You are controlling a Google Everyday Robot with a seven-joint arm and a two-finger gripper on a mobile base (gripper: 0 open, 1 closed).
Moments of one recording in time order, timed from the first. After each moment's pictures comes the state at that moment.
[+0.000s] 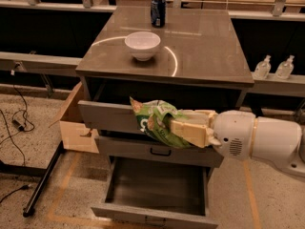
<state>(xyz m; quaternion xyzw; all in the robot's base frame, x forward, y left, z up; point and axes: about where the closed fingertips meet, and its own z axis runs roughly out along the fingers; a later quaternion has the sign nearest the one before) 0.436 -0.061 0.888 -0.31 0.72 0.39 0.49</state>
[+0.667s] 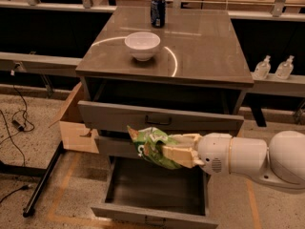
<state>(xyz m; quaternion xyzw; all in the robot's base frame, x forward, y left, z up) 0.437 -0.048 0.794 -0.33 0.74 0.39 0.43</state>
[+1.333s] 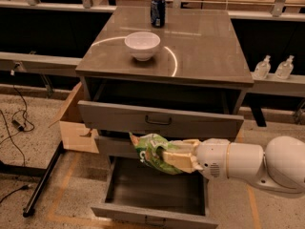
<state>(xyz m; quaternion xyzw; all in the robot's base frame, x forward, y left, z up) 0.436 -0.049 0.770 -0.33 0.75 0.39 0.42</state>
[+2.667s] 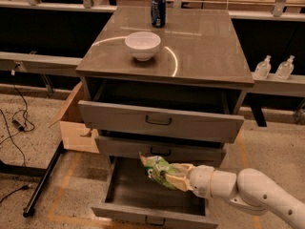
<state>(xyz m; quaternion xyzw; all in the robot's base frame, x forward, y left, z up) 0.477 -0.068 0.579 -0.33 0.75 0.36 0.44</state>
